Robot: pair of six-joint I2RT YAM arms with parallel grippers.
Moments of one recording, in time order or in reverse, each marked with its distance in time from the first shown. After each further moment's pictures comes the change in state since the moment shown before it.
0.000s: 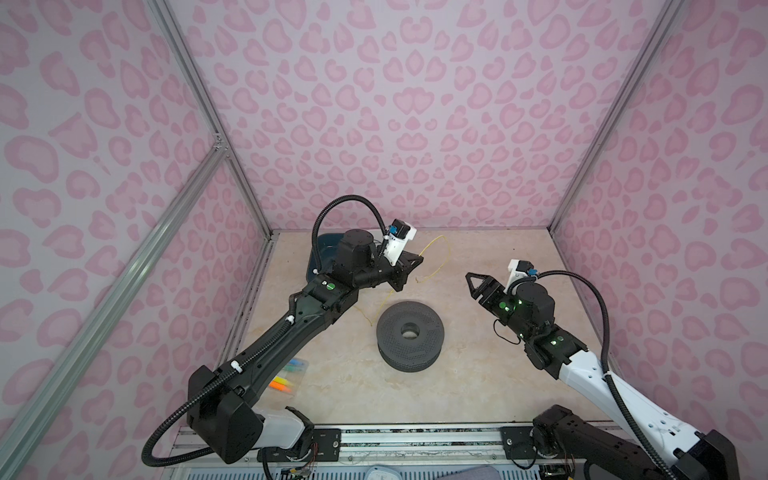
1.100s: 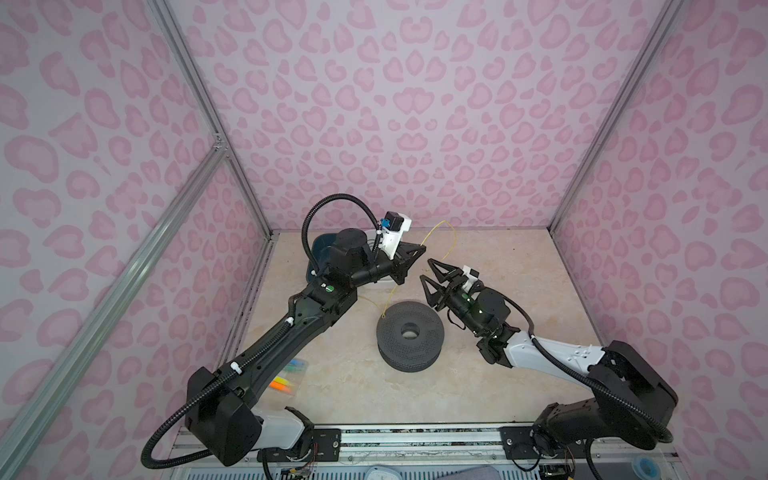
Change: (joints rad) left arm 0.002 -0.007 -0.027 0.179 0.032 -0.094; right arm 0.244 0.453 0.020 0.802 0.010 0.808
